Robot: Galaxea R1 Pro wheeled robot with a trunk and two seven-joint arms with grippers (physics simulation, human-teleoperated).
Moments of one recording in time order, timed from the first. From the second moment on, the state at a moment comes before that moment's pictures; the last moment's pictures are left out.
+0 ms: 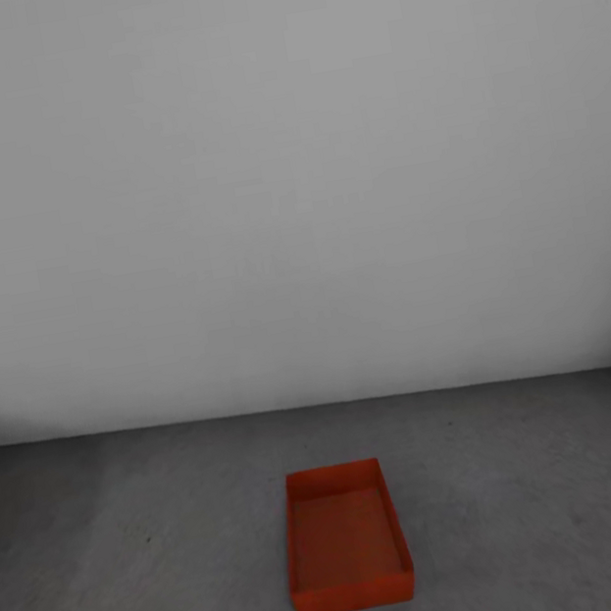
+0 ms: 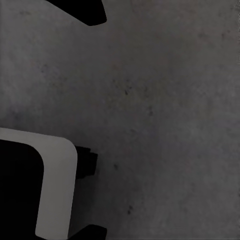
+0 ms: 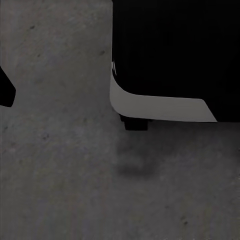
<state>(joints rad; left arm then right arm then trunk) -0.34 0.07 0.06 0.00 0.03 -0.02 0.13 -0.20 0.01 0.10 0.03 -0.04 -0.19 -0.13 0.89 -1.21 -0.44</state>
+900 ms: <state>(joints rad) -0.34 0.07 0.06 0.00 0.03 -0.02 0.13 -0.20 0.01 0.10 0.03 -0.04 -0.19 -0.12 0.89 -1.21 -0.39</state>
